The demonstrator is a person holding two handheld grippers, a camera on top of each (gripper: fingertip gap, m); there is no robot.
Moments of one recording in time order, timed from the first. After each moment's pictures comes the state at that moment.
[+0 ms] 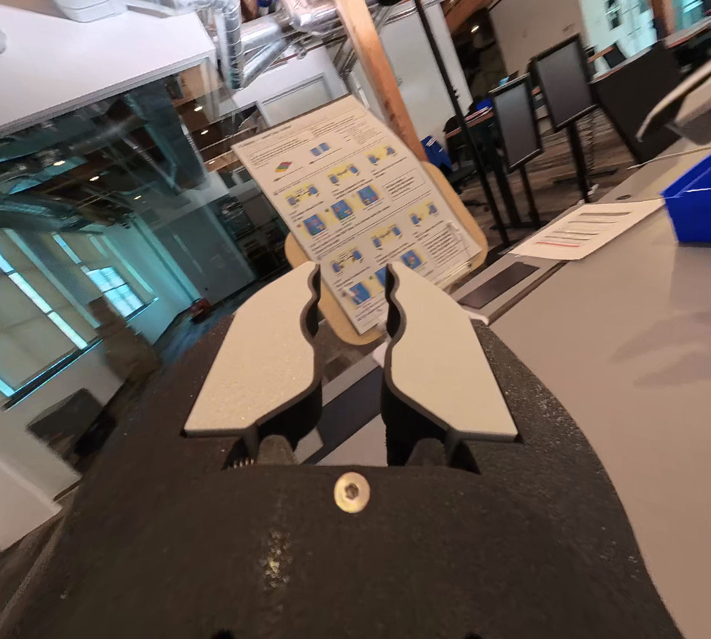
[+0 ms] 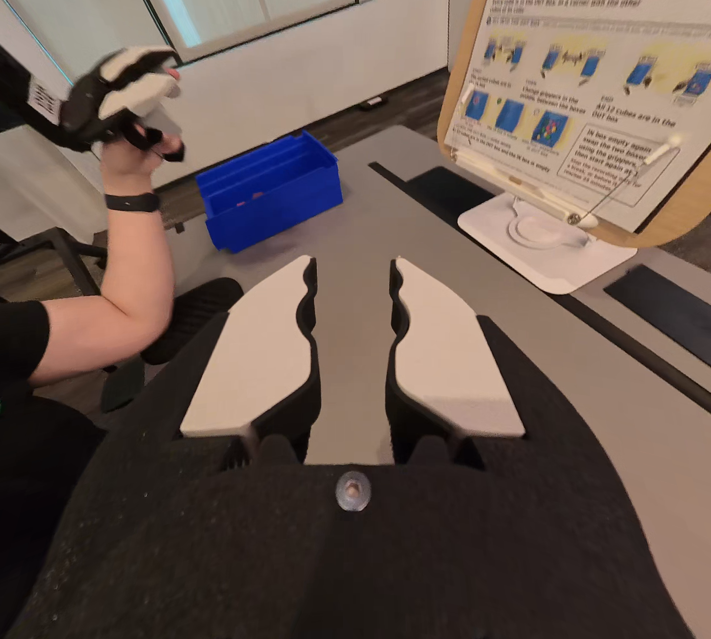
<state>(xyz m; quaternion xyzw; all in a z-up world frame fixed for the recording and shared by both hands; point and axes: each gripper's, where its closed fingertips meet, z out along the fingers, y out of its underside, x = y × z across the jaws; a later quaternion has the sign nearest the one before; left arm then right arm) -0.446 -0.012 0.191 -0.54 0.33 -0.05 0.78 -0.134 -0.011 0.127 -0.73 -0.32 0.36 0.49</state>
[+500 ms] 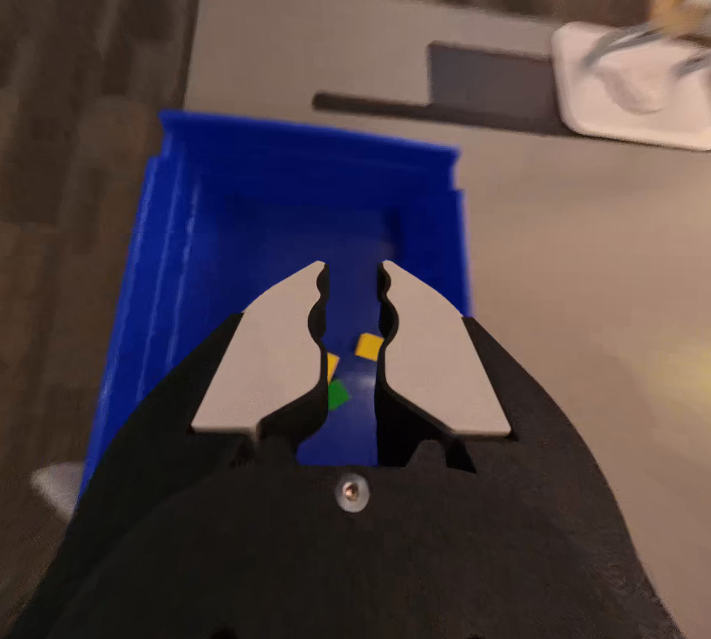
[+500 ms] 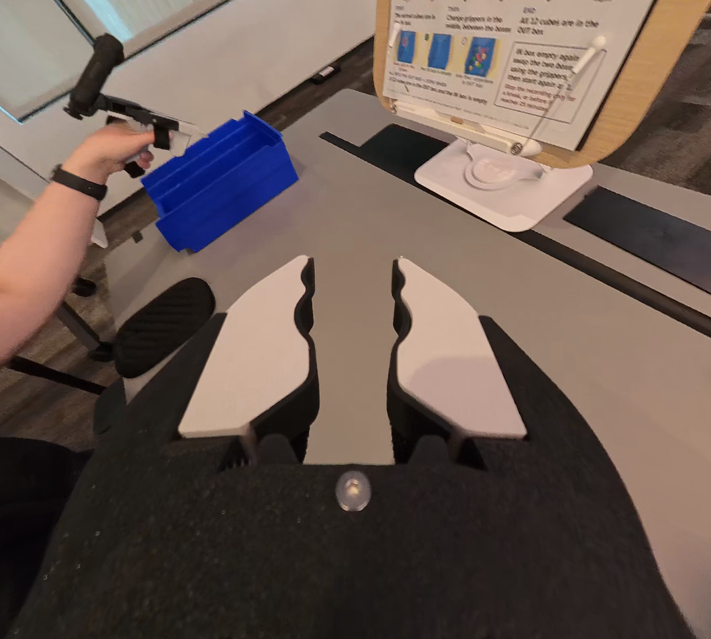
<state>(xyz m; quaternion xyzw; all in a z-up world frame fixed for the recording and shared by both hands) -0.655 0.093 -0.001 -0.92 0.02 -0.05 0.38 -0.101 0.015 0.094 -0.78 -0.25 0.34 0.46</state>
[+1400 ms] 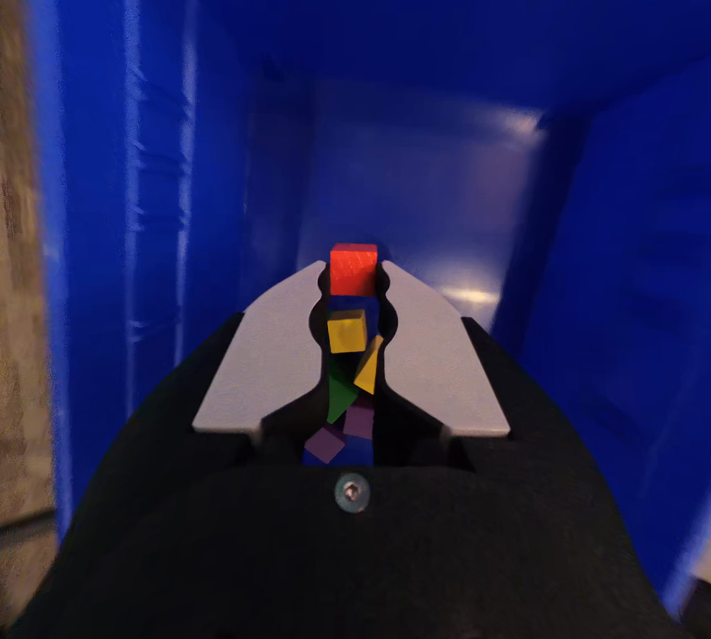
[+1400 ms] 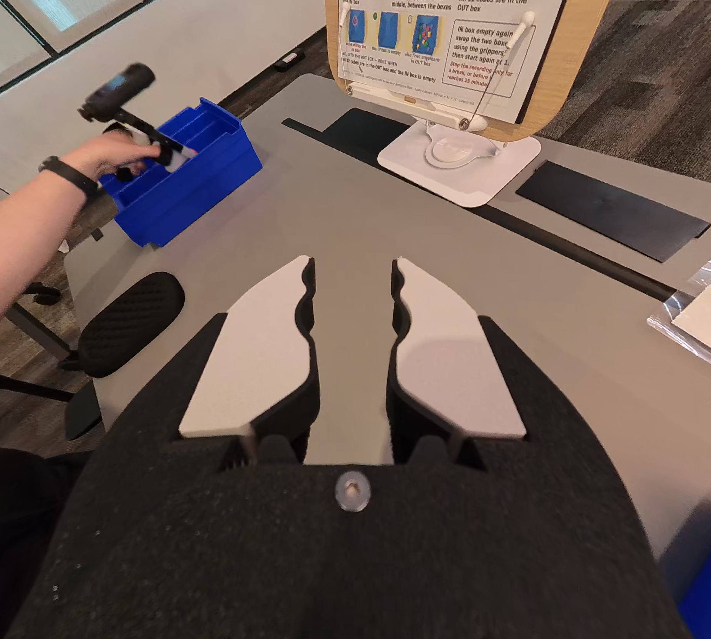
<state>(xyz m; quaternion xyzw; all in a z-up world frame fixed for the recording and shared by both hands) -0.688 0.108 -0.094 -0.97 -0.01 0.06 0.22 -0.065 0.021 0.084 -0.80 -0.23 0.30 0.46</state>
